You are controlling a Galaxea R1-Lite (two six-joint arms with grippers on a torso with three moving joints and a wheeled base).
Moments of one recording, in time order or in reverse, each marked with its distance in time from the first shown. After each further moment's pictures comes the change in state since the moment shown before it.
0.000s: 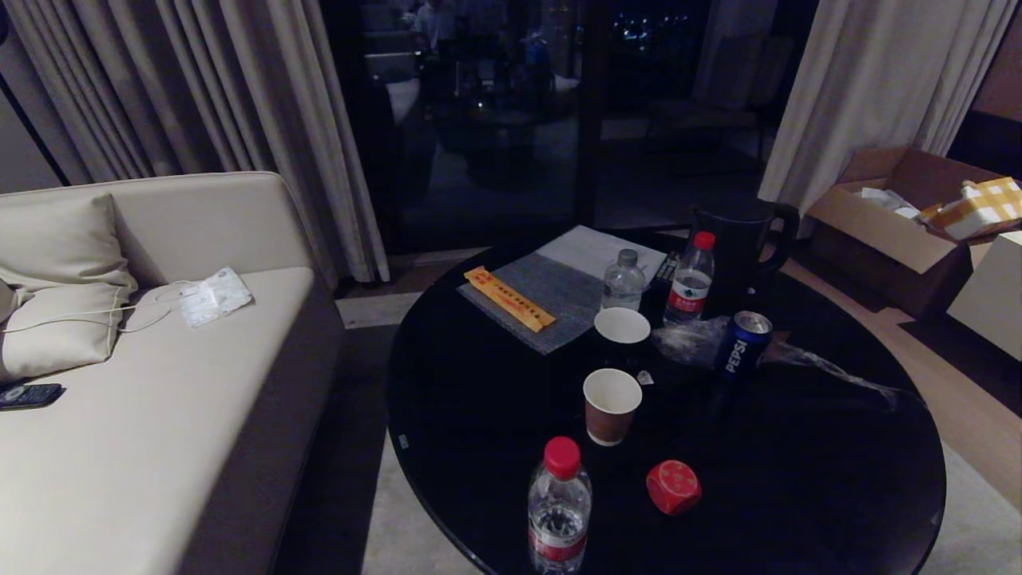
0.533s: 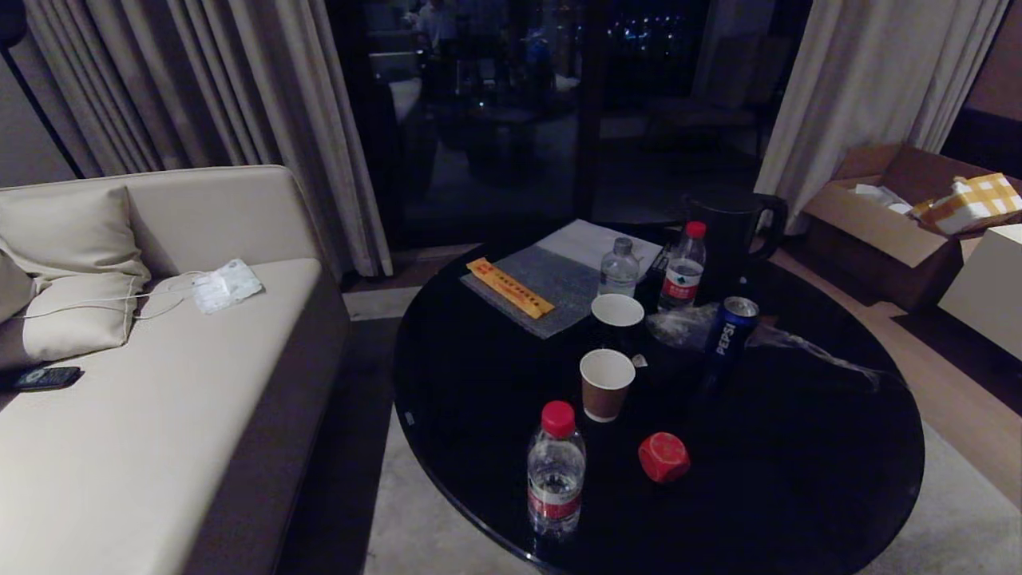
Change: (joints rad) left arm 0.000 0.000 0.000 0.000 0.000 0.001; right arm 0.000 0.000 0.000 0.000 0.000 0.002
